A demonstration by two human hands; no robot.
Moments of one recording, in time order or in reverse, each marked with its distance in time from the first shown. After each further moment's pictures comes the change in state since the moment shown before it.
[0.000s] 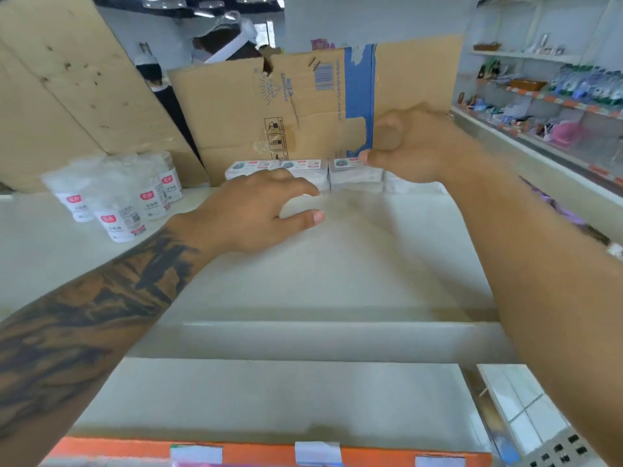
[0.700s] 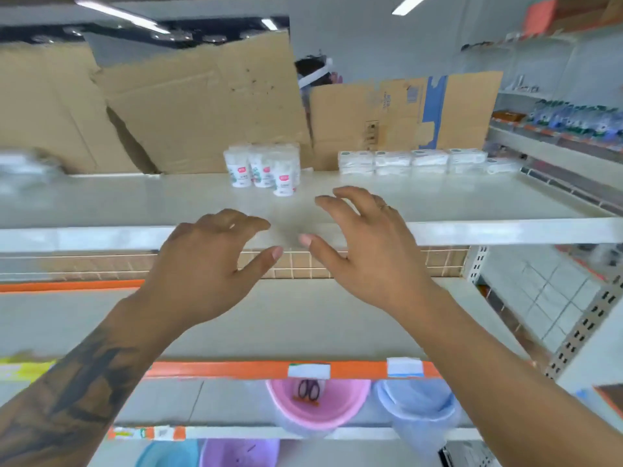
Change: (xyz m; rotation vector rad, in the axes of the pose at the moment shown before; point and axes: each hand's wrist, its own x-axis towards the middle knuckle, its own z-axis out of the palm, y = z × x) left_hand -0.335 -0.104 -0.042 0.075 0.276 -0.171; right_hand -0.252 -0.290 0.108 0.003 0.382 -0.299
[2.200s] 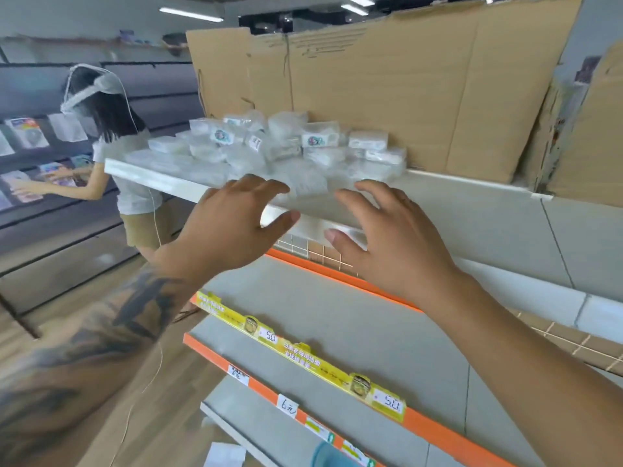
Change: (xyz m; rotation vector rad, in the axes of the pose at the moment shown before) left_hand -0.130 -0.598 -0.104 0.155 0.013 -0.468; right_hand 0.230 -0.503 0.336 0.213 -0.224 -0.367
